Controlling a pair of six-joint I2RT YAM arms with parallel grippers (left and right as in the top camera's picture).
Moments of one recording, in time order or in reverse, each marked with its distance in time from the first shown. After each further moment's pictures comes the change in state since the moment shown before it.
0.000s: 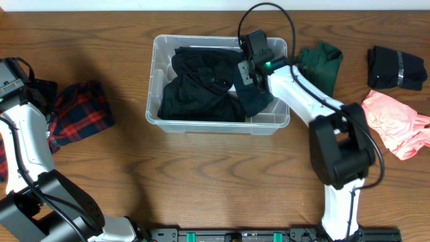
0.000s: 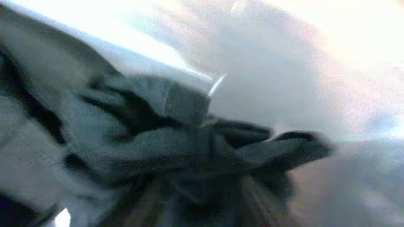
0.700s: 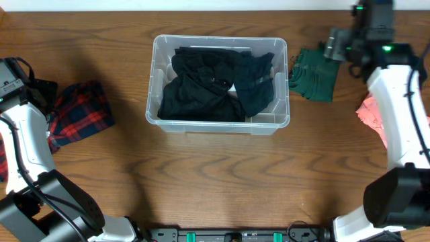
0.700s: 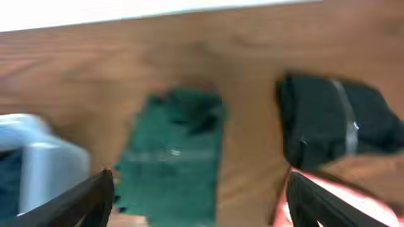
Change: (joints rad) left arm 0.000 0.000 0.000 0.000 0.000 0.000; right arm -0.461 -0.356 0.019 -0.292 -0.076 0.106
